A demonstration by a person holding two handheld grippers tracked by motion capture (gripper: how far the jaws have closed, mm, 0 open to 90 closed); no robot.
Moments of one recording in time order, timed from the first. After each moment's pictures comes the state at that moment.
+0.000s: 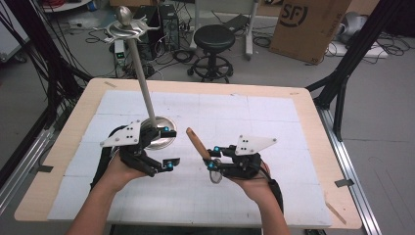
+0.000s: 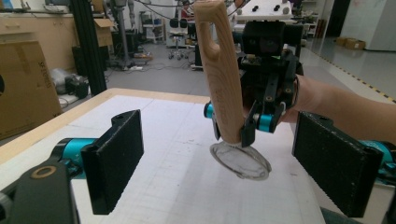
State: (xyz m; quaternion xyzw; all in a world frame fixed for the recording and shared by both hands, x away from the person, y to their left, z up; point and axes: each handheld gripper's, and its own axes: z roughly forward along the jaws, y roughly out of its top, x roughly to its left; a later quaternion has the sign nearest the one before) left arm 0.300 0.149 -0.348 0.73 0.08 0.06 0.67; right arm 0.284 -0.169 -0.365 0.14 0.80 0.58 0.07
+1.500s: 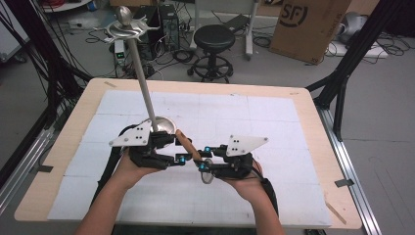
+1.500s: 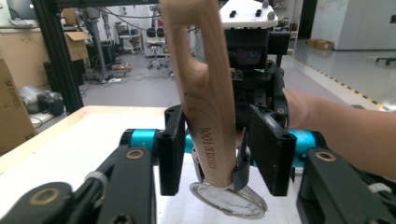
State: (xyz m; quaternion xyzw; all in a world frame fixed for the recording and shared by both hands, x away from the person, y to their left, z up) left arm 0.301 0.128 -0.343 0.72 0.03 0.04 0.69; right arm 0.282 -0.149 -0.358 0.10 0.80 0.59 0.07
